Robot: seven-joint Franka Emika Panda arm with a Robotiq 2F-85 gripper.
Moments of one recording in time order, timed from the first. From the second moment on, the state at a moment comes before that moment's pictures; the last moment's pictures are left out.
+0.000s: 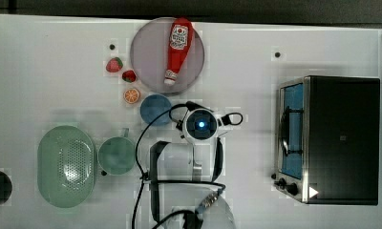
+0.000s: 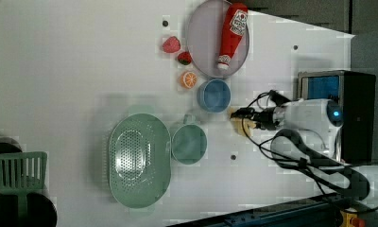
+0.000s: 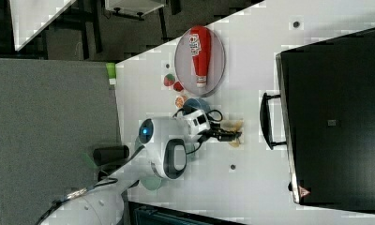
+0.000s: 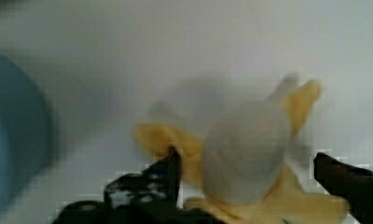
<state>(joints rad) 0.02 0.45 -0.04 -2.40 -0.01 1.16 -0.40</state>
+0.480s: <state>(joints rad) 0.02 0.44 -0.02 -2.40 0.00 1.19 -0.41</state>
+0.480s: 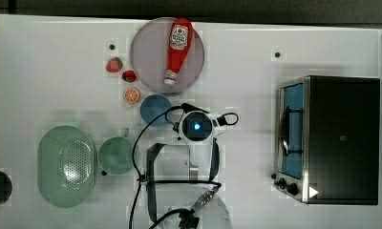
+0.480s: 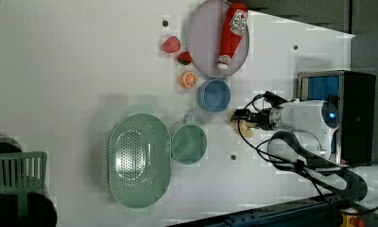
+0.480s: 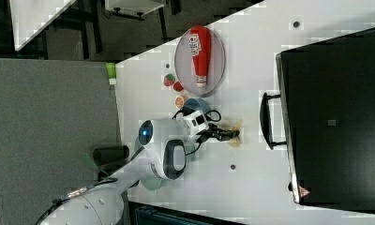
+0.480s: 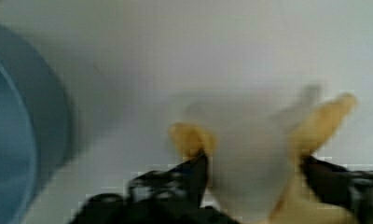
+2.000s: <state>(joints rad) -0.01 -0.11 -0.03 -2.08 0.01 0.40 -0.42</state>
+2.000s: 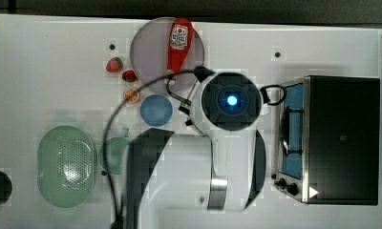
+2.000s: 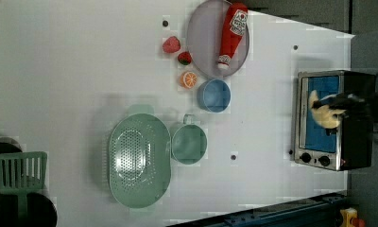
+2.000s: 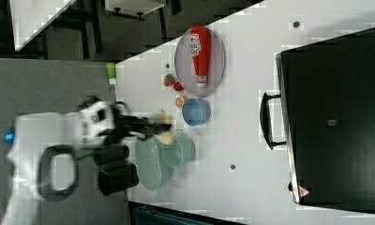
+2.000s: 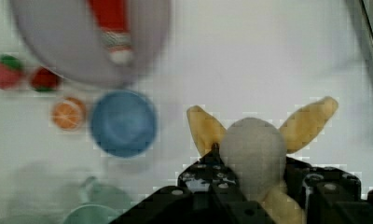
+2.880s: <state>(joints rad) 0.07 -0.01 0.33 -2.14 0.13 0.49 0.07</state>
